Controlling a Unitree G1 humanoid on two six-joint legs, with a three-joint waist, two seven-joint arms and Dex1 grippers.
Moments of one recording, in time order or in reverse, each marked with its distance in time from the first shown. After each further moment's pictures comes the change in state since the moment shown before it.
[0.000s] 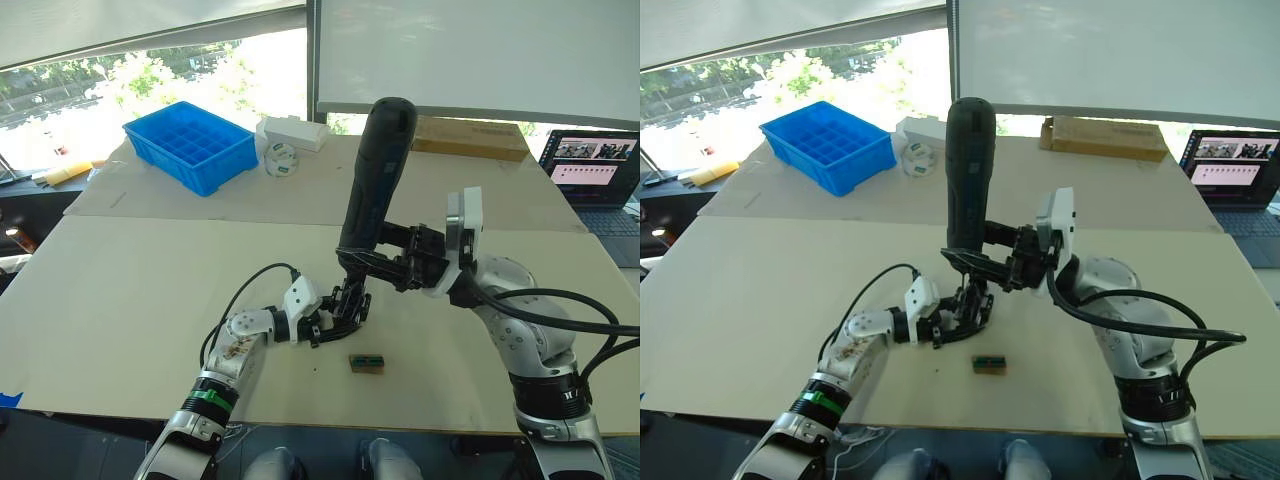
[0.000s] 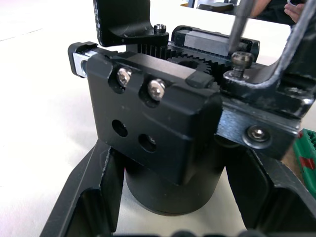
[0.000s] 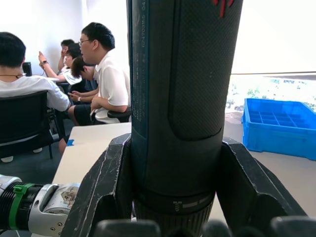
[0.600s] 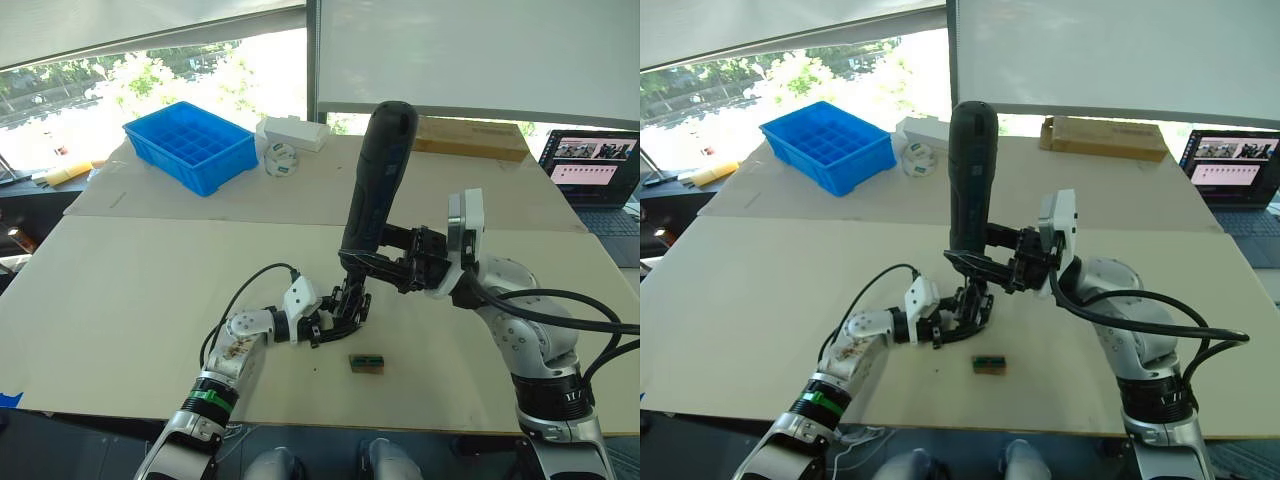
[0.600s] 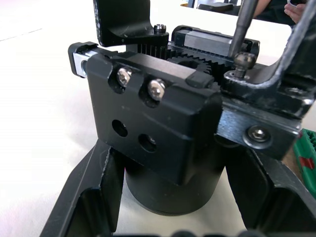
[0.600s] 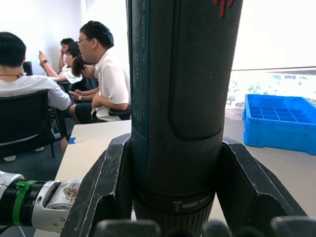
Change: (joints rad) left arm 0.001 0.000 0.000 0.000 0.000 -0.001 0.000; right arm 0.008 -0.002 -0.002 0.000 0.002 0.018 0.016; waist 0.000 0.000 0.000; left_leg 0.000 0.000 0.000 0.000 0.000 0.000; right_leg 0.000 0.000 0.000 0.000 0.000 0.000
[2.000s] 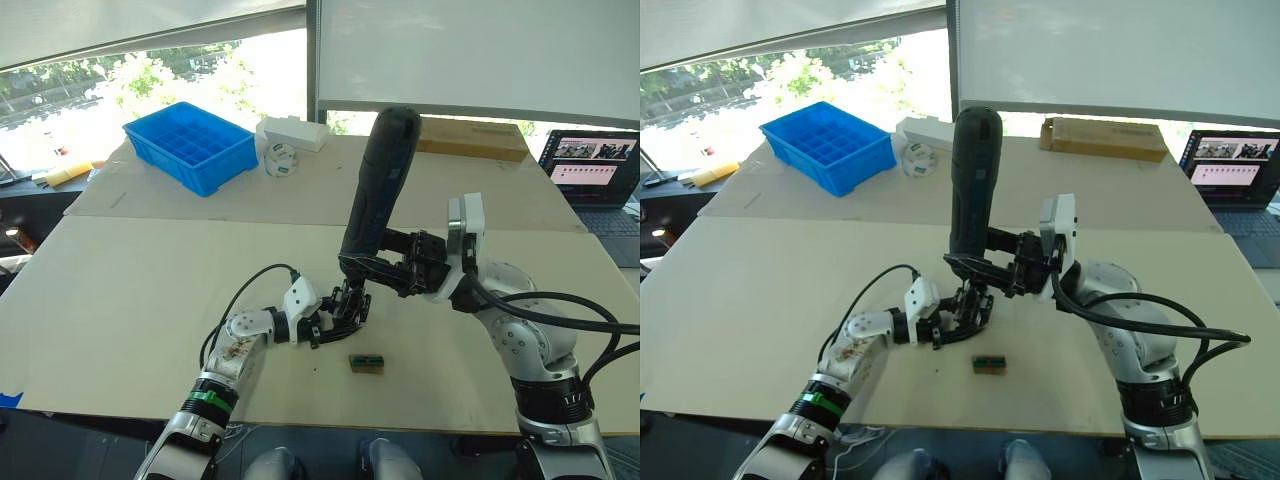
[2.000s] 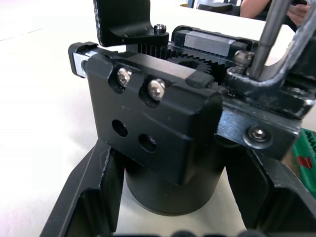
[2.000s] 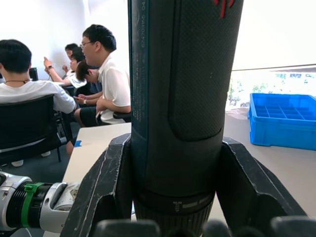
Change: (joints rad) left arm 0.005 0.000 0.000 -0.003 0.000 -0.001 -0.001; right arm 0.018 0.000 0.004 0.000 0.026 0.000 0.002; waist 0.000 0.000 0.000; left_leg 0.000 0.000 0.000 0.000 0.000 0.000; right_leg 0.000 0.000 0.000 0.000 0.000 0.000
